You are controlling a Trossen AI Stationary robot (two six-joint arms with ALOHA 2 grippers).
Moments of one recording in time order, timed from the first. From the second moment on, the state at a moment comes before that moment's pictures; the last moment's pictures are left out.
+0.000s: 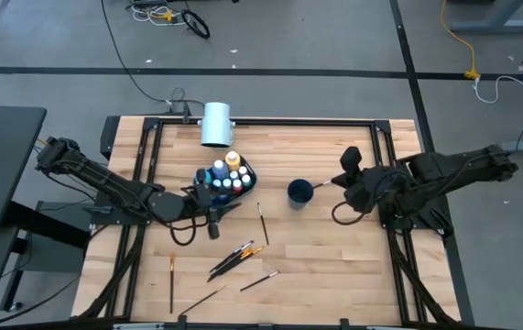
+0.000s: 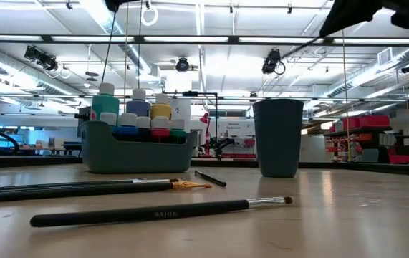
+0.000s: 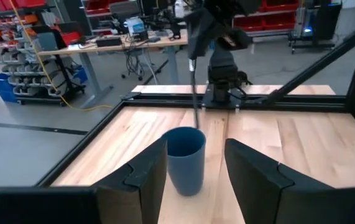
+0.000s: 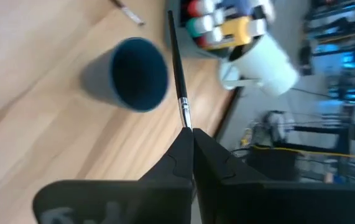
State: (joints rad) left arm -0.42 1.15 0.80 0.15 -0.73 -0.04; right arm 0.22 0.95 1.05 -0.91 0.46 -0.79
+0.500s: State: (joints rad) left arm -0.40 1.15 0.80 0.15 -0.72 -0.05; right arm 0.16 1.15 1.08 -1.05 0.43 -0.79
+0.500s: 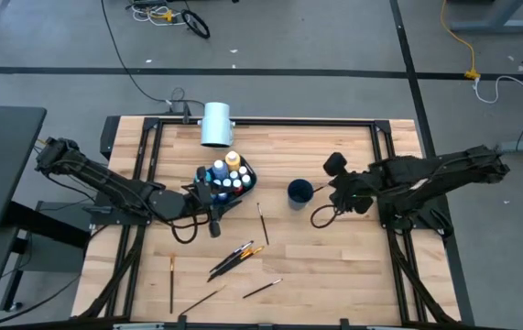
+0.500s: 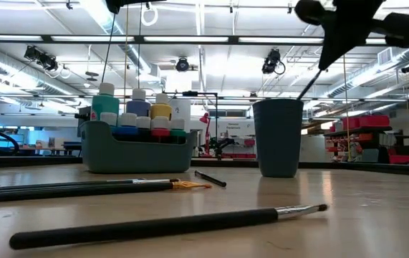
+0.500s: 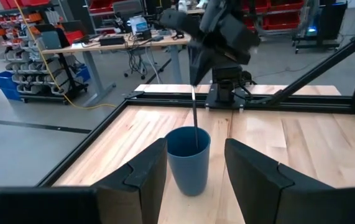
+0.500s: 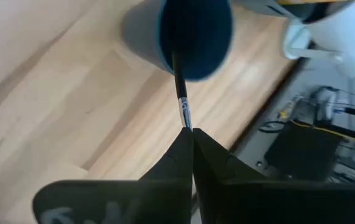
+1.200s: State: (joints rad) left arm -0.40 1.15 0.80 0.15 -0.65 -0.04; right arm 0.16 1.40 1.08 -0.86 0.49 -0.87
